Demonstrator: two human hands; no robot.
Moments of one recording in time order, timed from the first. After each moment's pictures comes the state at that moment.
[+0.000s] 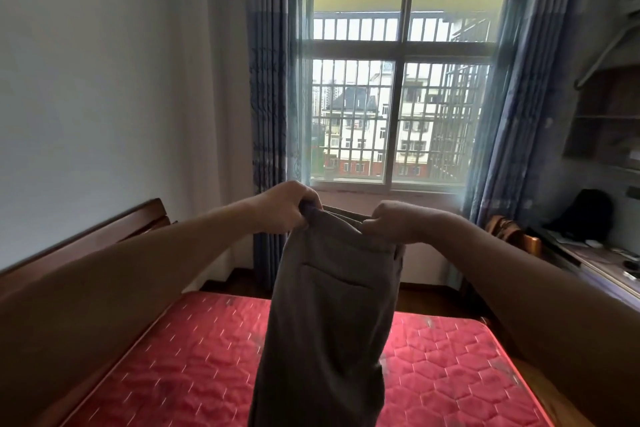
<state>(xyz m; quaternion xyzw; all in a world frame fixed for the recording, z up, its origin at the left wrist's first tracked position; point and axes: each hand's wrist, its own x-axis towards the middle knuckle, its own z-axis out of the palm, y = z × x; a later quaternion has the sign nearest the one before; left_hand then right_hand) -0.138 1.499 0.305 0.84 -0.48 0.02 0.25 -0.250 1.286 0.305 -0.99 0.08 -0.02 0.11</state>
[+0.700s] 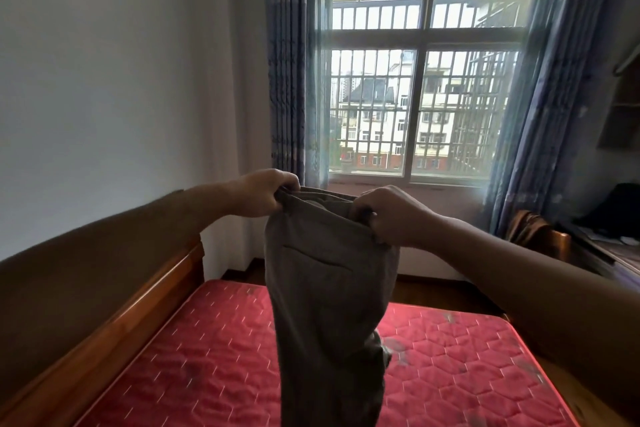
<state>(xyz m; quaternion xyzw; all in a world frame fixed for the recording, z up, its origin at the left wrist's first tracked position) -0.119 1.567 0.317 0.87 -0.46 0.03 0.18 -0.236 1.318 0.290 -0.97 -0.14 -0.17 0.10</state>
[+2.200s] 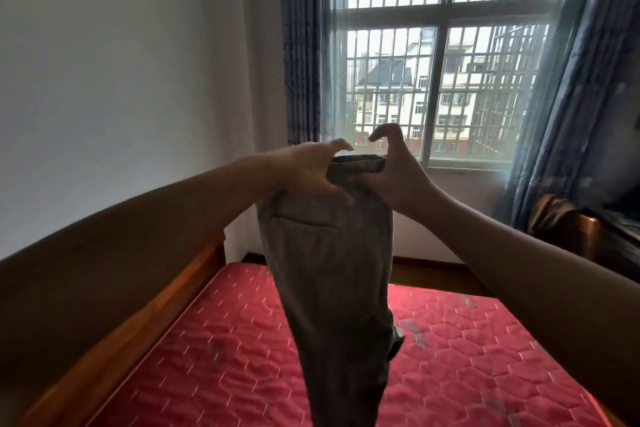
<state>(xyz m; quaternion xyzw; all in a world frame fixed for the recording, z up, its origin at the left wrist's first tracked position) -0.137 1.536 0.337 0.87 -0.48 0.05 0.13 -0.231 1.356 0.297 -0.85 -0.11 -0.32 0.41</state>
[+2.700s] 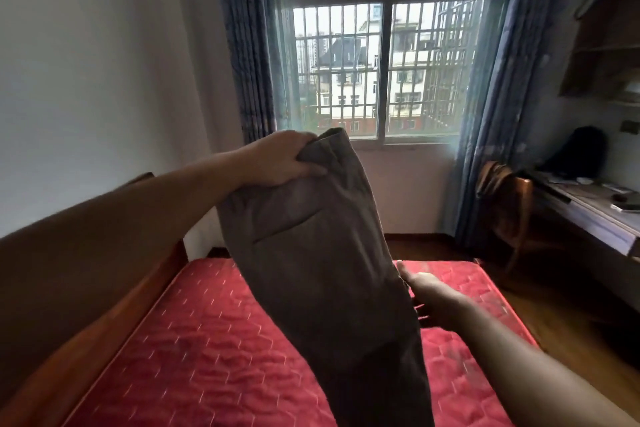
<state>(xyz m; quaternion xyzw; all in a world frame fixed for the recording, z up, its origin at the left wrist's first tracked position) -0.144 1.477 0.317 0.80 -0.56 0.11 0.17 -0.316 1.230 0.081 -0.71 0.34 0.05 0.62</state>
